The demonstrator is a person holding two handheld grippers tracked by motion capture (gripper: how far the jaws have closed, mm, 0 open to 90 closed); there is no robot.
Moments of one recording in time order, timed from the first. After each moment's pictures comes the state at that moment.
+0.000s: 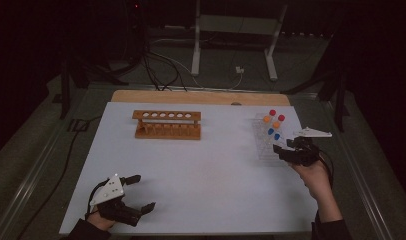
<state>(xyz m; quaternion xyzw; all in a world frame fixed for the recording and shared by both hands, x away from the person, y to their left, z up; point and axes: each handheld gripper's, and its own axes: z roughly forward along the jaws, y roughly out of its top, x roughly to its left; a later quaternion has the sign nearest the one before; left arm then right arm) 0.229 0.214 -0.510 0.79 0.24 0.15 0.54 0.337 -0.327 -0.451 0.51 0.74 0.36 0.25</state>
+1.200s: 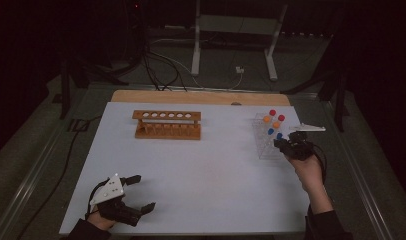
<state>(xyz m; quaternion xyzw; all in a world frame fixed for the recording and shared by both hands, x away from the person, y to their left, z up) 0.230 0.214 -0.511 0.79 0.25 0.14 0.54 0.361 -0.324 -0.460 0.53 0.73 0.36 0.24</state>
